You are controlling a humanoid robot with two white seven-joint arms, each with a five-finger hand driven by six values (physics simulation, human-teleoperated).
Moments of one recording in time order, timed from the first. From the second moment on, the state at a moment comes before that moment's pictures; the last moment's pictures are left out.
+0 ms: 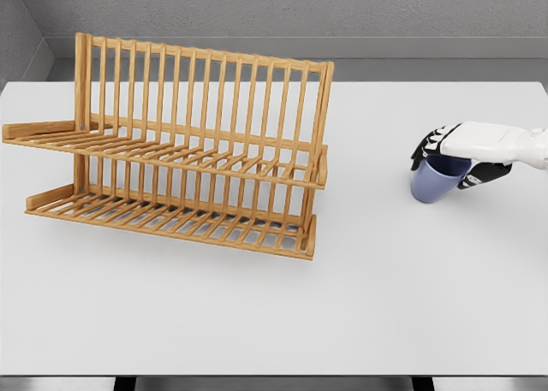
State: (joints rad) left arm 0.05 0.00 -0.25 -0.19 0.21 0.09 0.05; right arm -0.66 -0.93 0.65 -1.35 0.25 -0.61 0.61
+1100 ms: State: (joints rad) left arm 0.05 0.00 -0.25 -0.19 0.21 0.09 0.05; right arm -0.69 -0.95 0.51 -1.53 0.25 -0.61 0.61
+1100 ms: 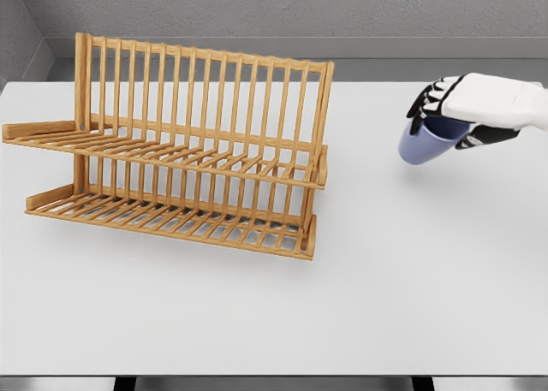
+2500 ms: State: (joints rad) left arm 0.05 0.00 -0.25 -0.19 0.21 0.09 0.05; right arm -0.81 -0.88 0.56 -1.75 0.24 -0.61 0.61
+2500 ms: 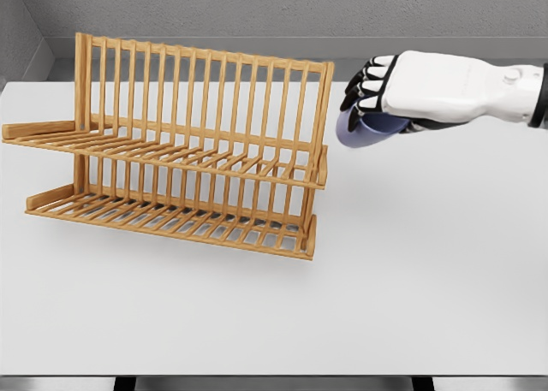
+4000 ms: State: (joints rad) left arm 0.05 0.00 -0.25 -0.19 0.21 0.09 0.05; right arm -0.96 -0.74 0.76 -1.75 0.24 -0.61 0.61
